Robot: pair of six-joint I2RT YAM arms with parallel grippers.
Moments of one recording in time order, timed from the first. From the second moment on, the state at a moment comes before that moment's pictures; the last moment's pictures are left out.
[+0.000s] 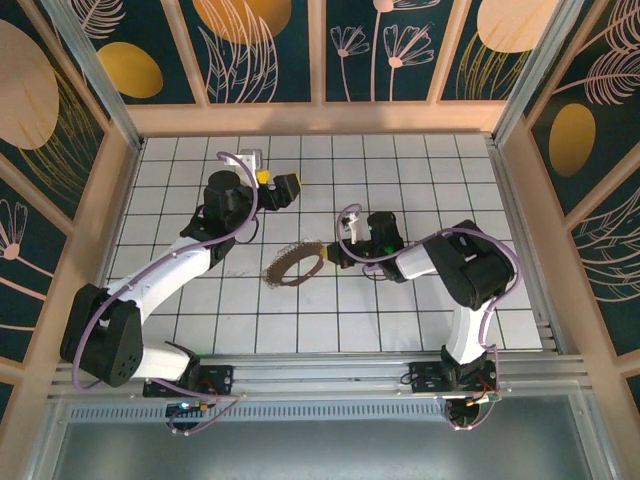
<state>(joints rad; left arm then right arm) -0.45 1.39 0.89 0.30 0.15 -0.46 0.53 1.87 0.66 0.65 -0.68 0.45</state>
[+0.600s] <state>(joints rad) -0.45 1.40 0.88 0.32 0.18 -0.49 0.53 1.87 0.58 0.71 -0.65 0.47</state>
